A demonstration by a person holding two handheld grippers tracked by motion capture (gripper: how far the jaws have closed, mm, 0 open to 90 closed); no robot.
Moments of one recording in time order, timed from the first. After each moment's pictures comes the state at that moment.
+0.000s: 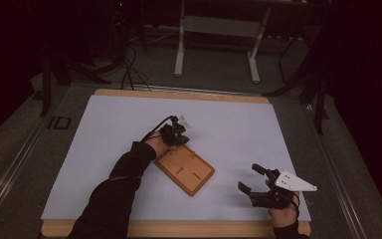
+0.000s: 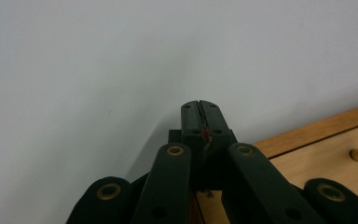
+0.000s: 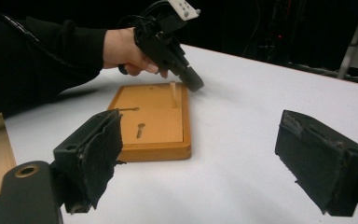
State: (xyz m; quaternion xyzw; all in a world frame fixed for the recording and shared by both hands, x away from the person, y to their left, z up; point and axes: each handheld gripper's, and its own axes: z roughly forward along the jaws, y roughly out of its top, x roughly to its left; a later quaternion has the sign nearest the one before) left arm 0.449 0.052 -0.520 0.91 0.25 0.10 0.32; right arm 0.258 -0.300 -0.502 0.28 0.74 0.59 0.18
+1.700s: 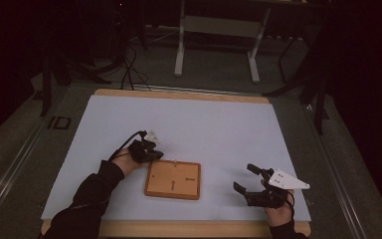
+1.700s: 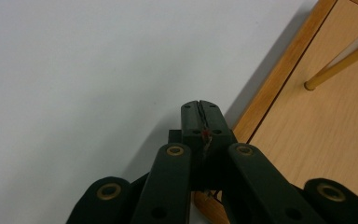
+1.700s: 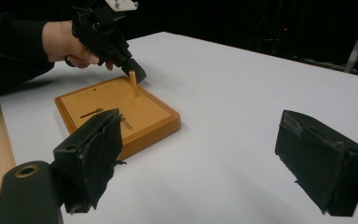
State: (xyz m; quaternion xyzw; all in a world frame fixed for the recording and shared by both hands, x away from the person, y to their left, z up) left arm 0.380 0.130 -0.521 0.90 0.28 0.09 0.32; right arm 0.262 -0.288 -0.506 0.28 0.75 0.58 0.18
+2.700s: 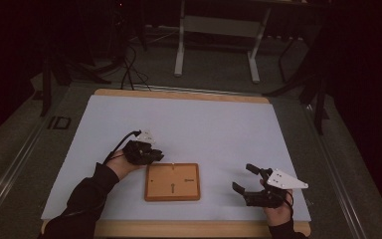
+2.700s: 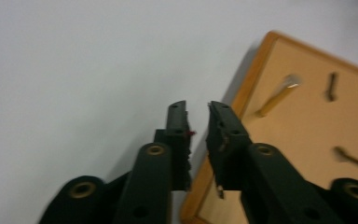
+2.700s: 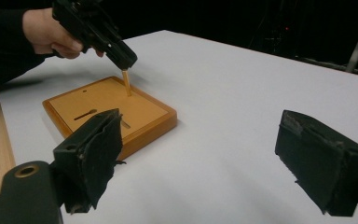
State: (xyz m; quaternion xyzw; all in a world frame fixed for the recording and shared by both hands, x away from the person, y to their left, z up) left arm 0.360 0.139 -0.499 0.88 0.27 0.08 0.37; right arm 0.263 -0.286 -0.506 0.28 0.75 0.57 0.18
